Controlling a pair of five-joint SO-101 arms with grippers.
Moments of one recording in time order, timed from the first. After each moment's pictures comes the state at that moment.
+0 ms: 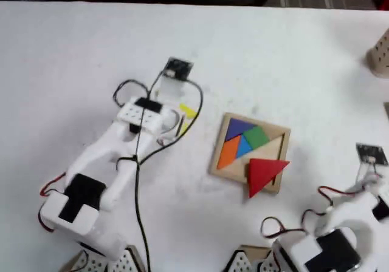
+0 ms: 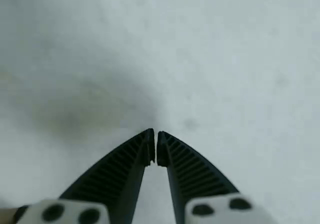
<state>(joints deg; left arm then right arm) 14.3 7.3 27.3 46.9 6.5 52.1 -14.9 48.4 60.1 52.2</state>
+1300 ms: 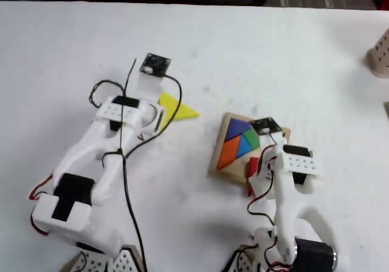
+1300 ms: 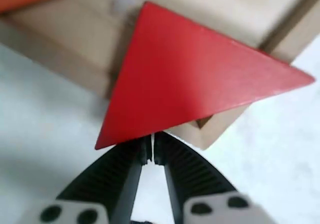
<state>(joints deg) 5.8 6.9 28.7 44.1 -1.4 4.4 -22.7 61.0 62.4 27.2</state>
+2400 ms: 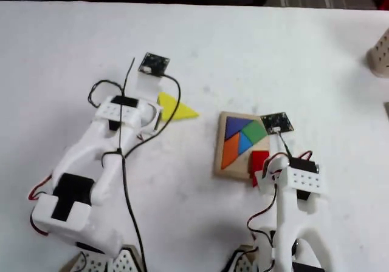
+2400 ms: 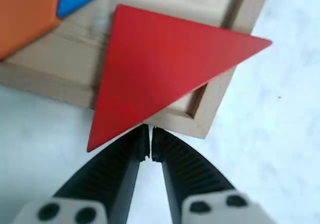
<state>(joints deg) 5.4 6.9 28.7 44.1 -1.3 7.7 -33.5 67.1 54.3 24.7</state>
